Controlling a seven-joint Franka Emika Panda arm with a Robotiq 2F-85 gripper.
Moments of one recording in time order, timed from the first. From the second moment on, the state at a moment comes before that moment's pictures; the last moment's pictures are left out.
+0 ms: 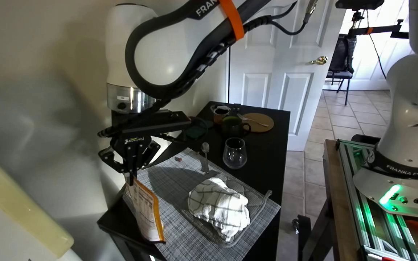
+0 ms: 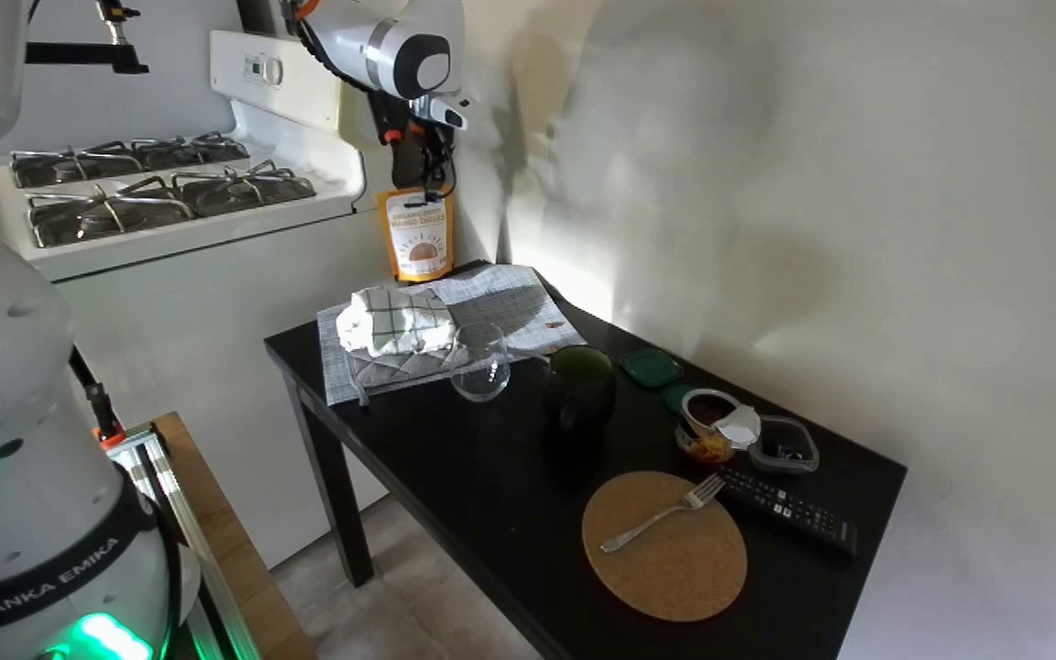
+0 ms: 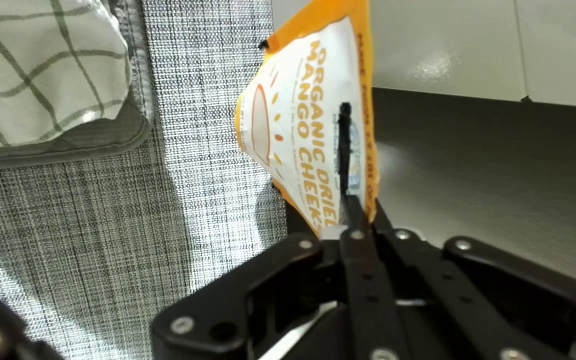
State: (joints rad) arm 0.36 0.46 0.14 -1.74 0.21 2.39 0.74
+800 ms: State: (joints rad) arm 0.36 0.43 0.12 -1.79 0.17 2.37 0.80
